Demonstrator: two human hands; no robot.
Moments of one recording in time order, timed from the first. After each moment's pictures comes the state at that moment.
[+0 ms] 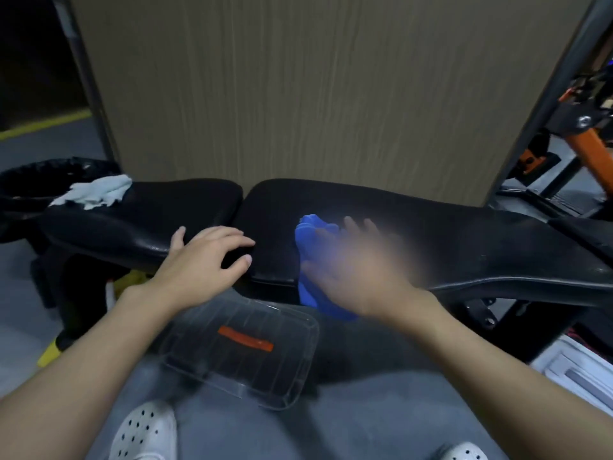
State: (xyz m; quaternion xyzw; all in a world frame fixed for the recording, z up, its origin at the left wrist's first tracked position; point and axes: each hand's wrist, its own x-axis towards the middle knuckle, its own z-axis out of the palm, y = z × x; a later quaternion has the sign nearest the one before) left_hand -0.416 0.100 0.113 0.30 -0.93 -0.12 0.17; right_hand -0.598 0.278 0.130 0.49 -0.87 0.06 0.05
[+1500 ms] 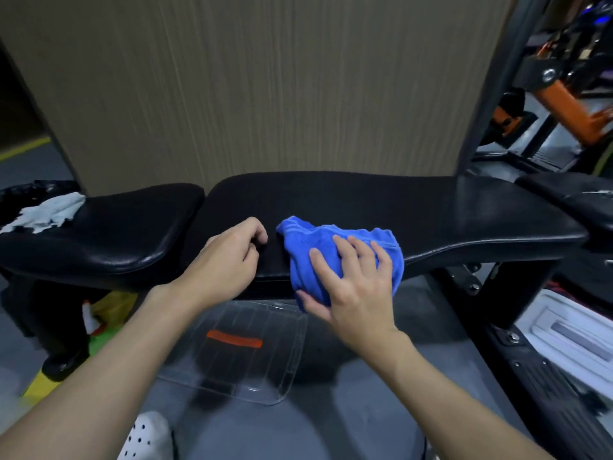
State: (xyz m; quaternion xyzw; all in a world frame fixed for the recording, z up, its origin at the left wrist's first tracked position) left_hand -0.492 0.155 0.123 0.20 -0.93 -0.21 0.22; right_hand -0.634 0.324 0.048 0.48 -0.74 0.22 0.41
